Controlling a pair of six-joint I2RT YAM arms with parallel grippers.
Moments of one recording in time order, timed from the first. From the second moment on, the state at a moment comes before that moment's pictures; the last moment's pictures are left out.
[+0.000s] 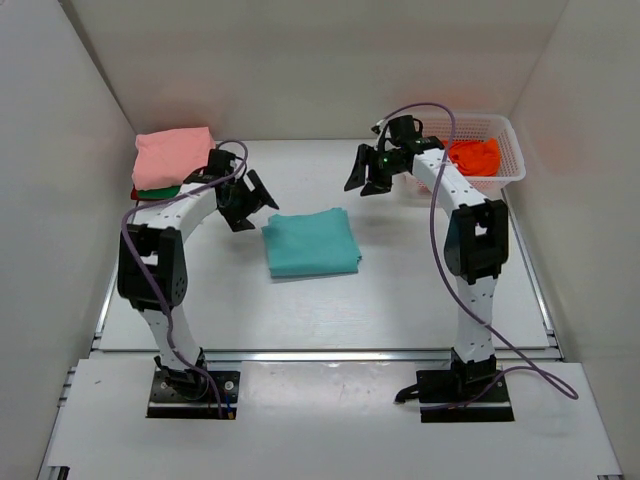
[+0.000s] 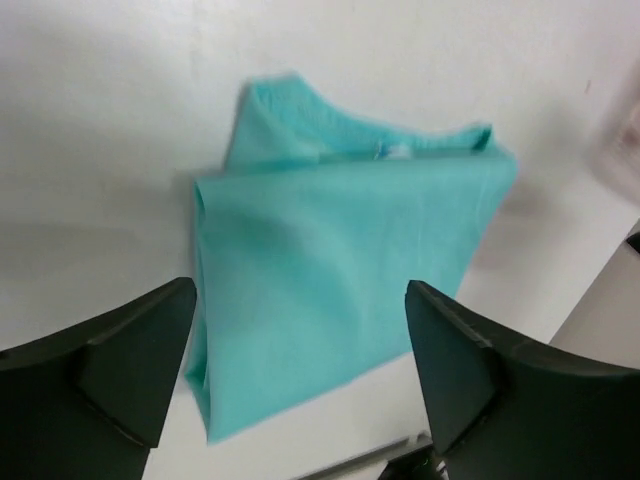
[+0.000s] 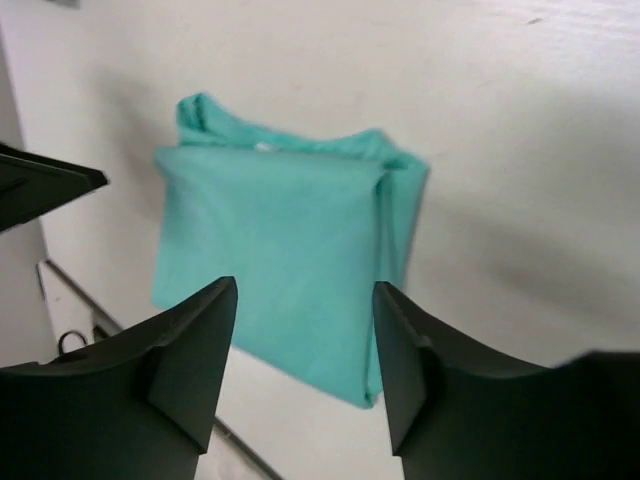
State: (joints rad) left arm -0.17 1.80 1.36 -0.57 0.27 -0.74; right arm 0.26 2.12 1.92 -0.74 -0.56 0.36
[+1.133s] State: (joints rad) left arm -0.24 1.58 0.78 -0.13 0.50 -0.96; right arm 0.19 1.74 1.37 -0.65 -0.55 0.35
